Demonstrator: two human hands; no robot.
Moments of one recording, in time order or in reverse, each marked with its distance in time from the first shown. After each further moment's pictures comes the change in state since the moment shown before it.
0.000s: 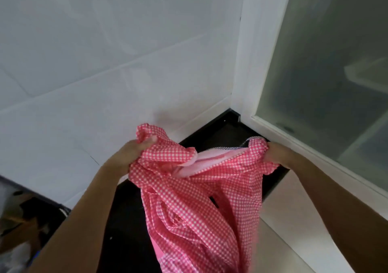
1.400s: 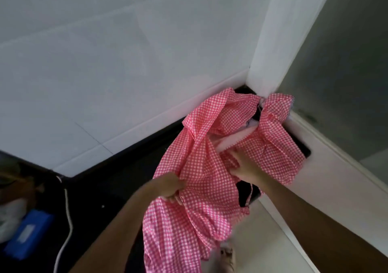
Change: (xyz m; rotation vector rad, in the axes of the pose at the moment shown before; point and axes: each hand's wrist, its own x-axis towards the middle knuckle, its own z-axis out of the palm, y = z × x) left_hand 0.017 -0.109 0.102 0.690 -0.282 -0.319; right_hand 0.061 0.028 0.137 -0.030 -0.087 -0.436
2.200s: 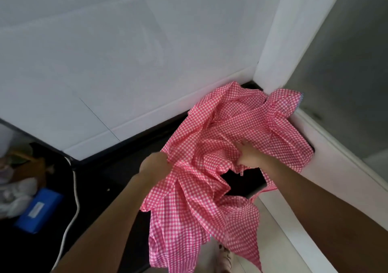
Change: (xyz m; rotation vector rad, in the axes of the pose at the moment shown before) left_hand 0.001 -0.032 -0.007 0.267 0.566 -0.028; right_hand 0.028 0.004 -0.017 -0.274 -0.250 0.227
